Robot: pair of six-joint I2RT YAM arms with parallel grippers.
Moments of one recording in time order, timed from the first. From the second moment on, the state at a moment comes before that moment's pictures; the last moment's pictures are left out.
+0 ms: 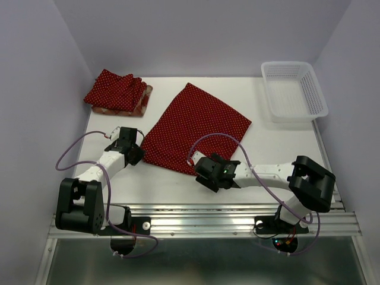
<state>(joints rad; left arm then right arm) -0.15 1.29 0.64 -0.36 -0.17 -0.89 1.10 1.57 0.86 -0.44 0.49 0.00</state>
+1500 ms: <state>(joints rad) -0.14 0.95 0.91 -0.58 -0.19 -0.94 1.13 1.16 0.93 -0.65 0.21 0.41</state>
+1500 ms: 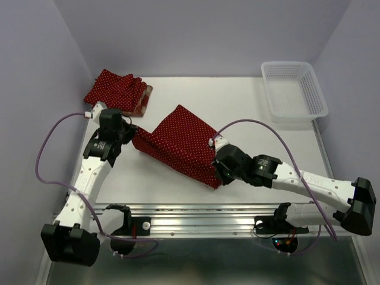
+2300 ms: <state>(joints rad) -0.23 1.63 1.33 -0.35 -0.12 -0.83 0.67 1.37 1.01 -0.60 0.11 0.29</state>
